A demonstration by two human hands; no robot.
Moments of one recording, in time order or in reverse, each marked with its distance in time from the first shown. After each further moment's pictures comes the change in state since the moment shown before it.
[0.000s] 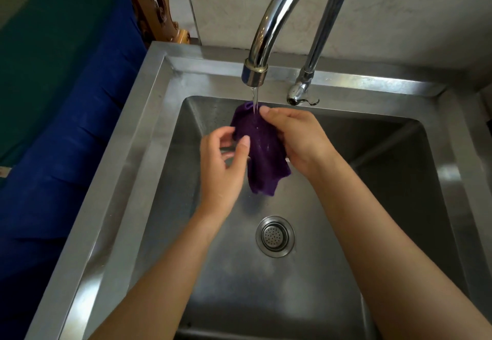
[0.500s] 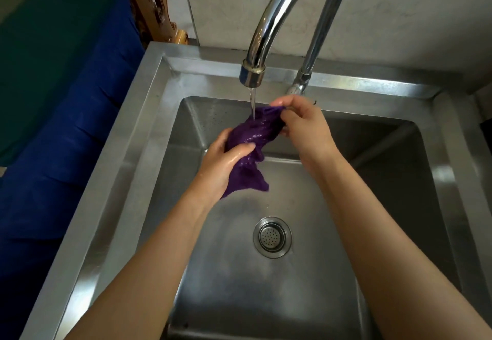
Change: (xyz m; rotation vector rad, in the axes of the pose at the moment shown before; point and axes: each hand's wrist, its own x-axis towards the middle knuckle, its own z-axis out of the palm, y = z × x) left_hand 0.022 0.001 -0.004 -0.367 -0.331 -0.379; right_hand 0.007 0.001 -0.018 -0.324 0.140 -0.280
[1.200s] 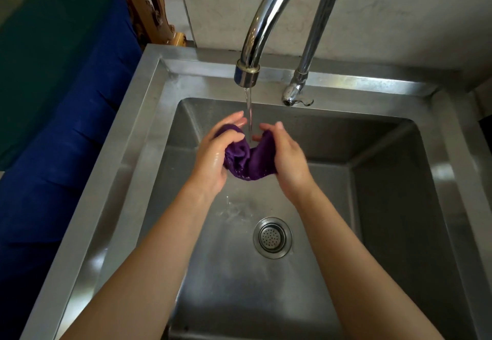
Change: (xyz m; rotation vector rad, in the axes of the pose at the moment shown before) left_hand 0.015 0.009 0.004 -0.170 0.080 -0.042; right_hand -0.016 0.048 0.026 0.191 0.072 0.196
